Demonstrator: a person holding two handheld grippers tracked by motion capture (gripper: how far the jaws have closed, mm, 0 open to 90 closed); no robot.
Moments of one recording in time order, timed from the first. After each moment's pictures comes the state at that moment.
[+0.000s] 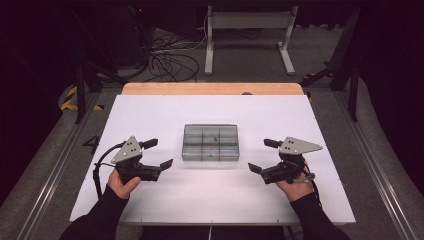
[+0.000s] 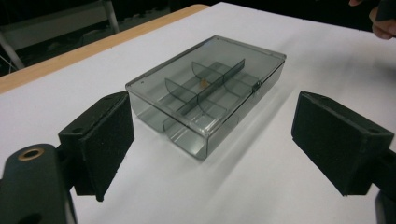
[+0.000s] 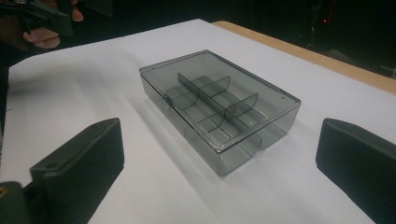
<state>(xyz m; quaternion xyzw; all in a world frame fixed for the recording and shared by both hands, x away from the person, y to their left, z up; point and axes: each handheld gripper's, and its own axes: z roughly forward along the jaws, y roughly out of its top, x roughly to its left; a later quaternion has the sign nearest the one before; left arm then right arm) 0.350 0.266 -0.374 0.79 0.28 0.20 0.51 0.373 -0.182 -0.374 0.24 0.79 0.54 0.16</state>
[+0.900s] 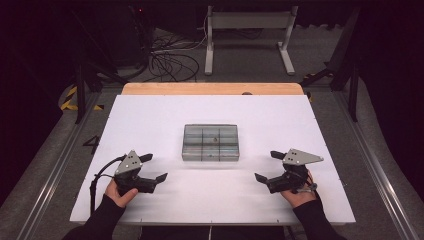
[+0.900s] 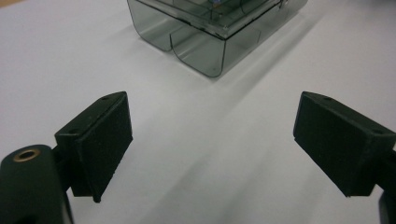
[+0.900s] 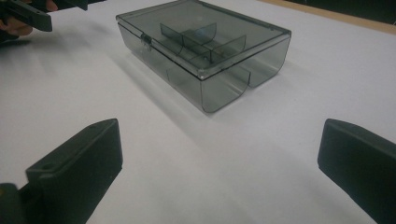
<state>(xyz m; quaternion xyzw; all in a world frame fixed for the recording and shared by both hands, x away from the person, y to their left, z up) 0.344 0.282 -0.424 0.82 0.31 0.18 0.45 0.367 -0.203 -0.418 0.28 0.80 0.51 0.16</state>
